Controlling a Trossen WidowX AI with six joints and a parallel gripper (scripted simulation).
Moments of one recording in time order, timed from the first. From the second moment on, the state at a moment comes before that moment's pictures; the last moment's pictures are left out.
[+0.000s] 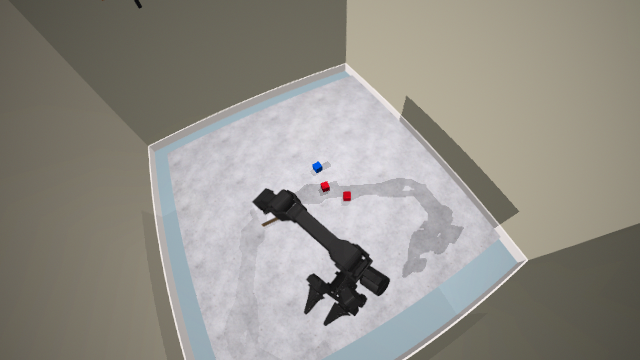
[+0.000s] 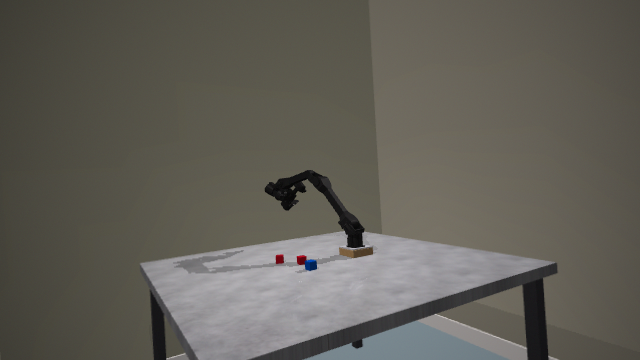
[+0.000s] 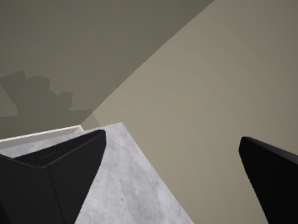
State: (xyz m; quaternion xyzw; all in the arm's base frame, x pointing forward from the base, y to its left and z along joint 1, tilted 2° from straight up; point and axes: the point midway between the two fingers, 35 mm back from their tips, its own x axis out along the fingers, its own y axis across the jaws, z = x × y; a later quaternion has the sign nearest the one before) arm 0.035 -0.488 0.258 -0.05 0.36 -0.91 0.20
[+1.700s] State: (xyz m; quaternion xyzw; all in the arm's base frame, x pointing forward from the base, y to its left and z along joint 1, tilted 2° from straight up) arm 0.340 -0.117 0.065 0.16 0.68 -0.18 0.69
